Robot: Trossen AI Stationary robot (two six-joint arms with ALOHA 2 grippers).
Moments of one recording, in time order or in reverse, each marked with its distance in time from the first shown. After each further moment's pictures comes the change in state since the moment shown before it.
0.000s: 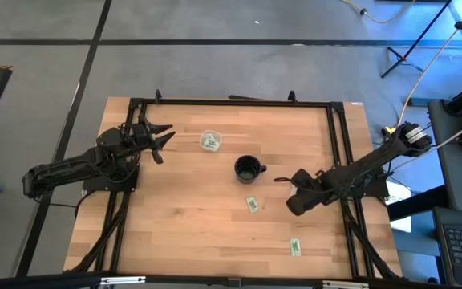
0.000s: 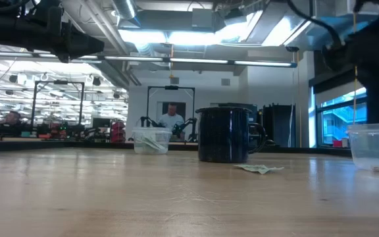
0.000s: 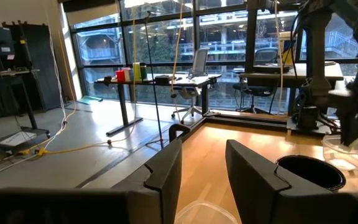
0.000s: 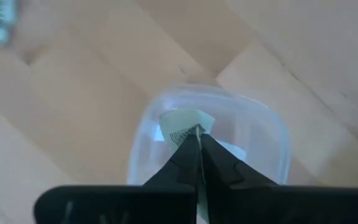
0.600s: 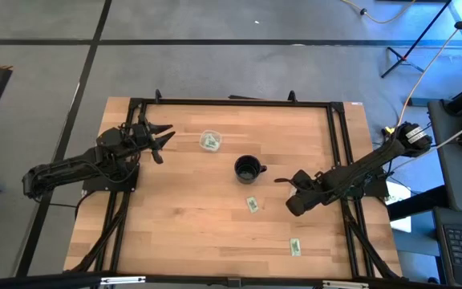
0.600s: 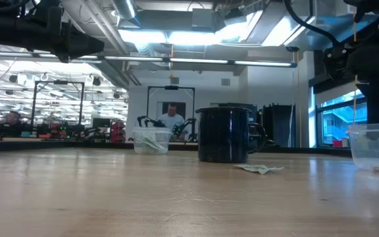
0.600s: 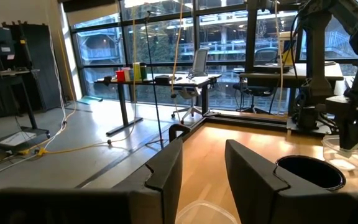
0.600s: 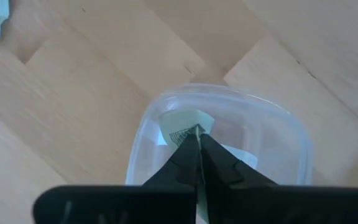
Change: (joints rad) left arm 0.000 0.000 0.000 0.000 0.000 0.000; right arm -0.002 0.000 -0.072 0.097 -0.008 -0.001
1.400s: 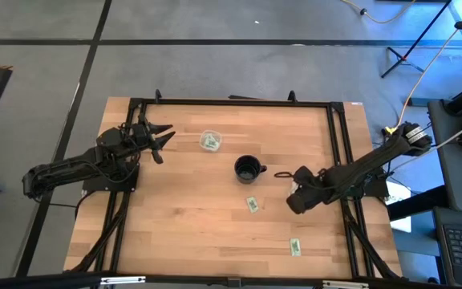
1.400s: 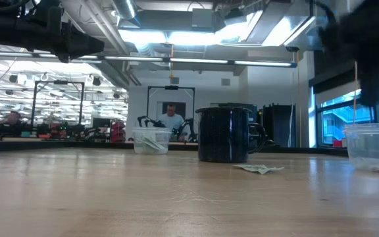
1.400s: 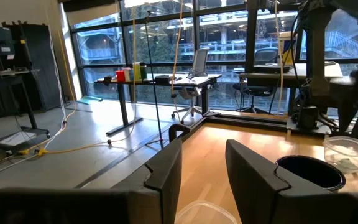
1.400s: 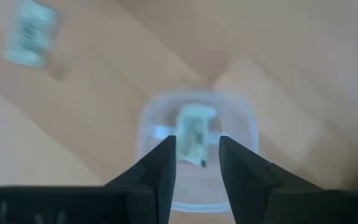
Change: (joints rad) left arm 0.000 0.000 0.000 0.000 0.000 0.000; right arm -0.001 -0.001 0.173 -0.230 0.003 0.050
